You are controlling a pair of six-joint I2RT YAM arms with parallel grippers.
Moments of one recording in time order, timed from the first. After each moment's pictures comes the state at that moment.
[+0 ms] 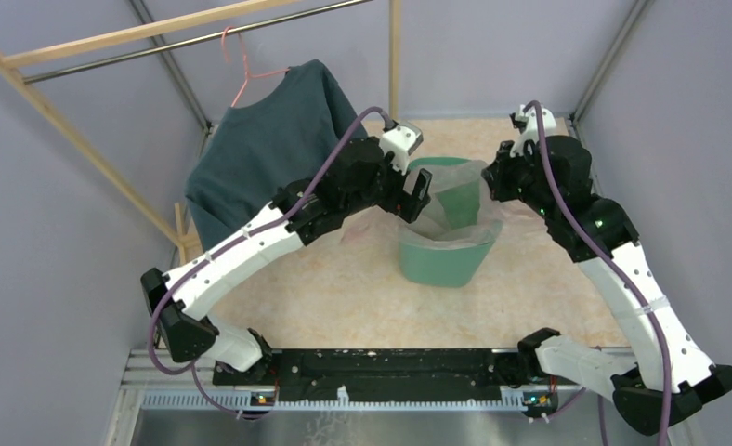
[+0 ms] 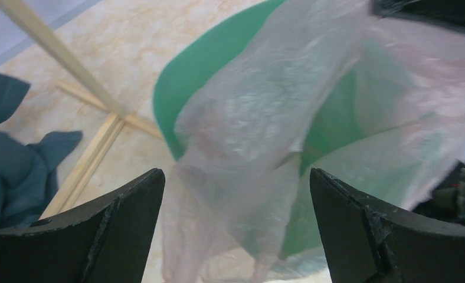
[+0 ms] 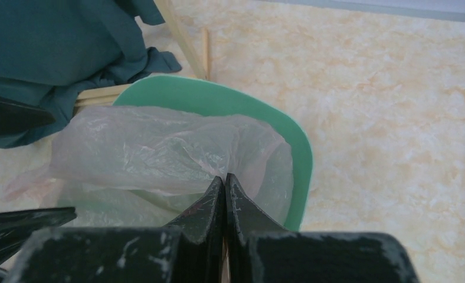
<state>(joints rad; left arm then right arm) -0.91 1.43 1.55 -0.49 -0.04 -0.14 0.45 1.03 1.34 -0.69 0.10 0.19</state>
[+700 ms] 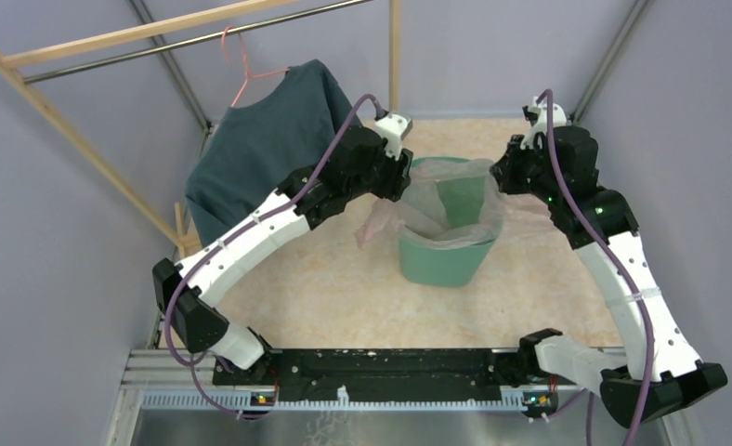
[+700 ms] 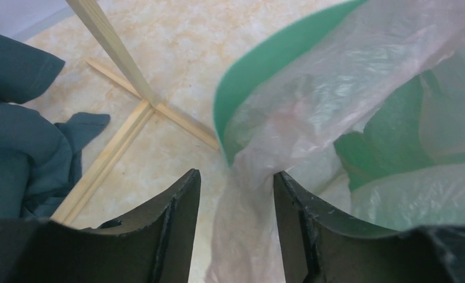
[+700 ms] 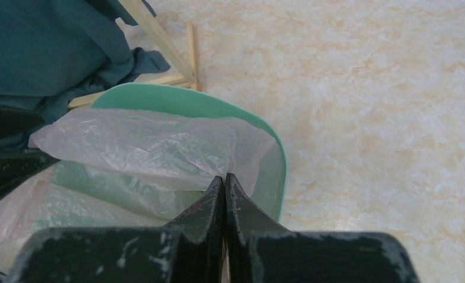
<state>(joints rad) -0.84 1.51 1.56 -0.50 -0.11 -0.15 0.31 1.07 1.35 -0.70 -0.01 0.21</state>
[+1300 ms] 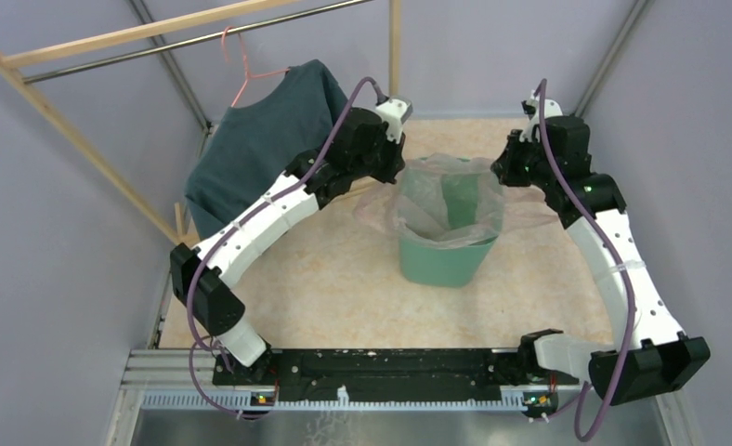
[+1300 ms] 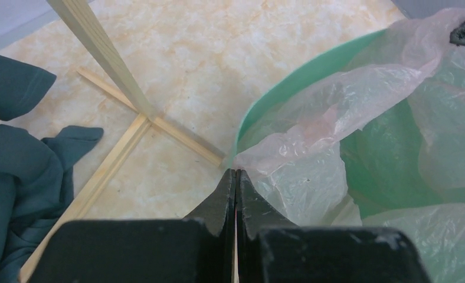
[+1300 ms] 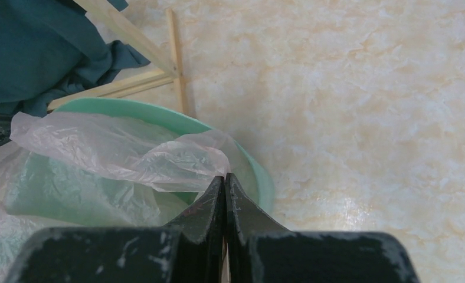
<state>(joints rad) -0.73 1.63 1.68 -0.51 0.02 -0.16 0.21 1.17 1.35 -0.67 -0.09 0.21</state>
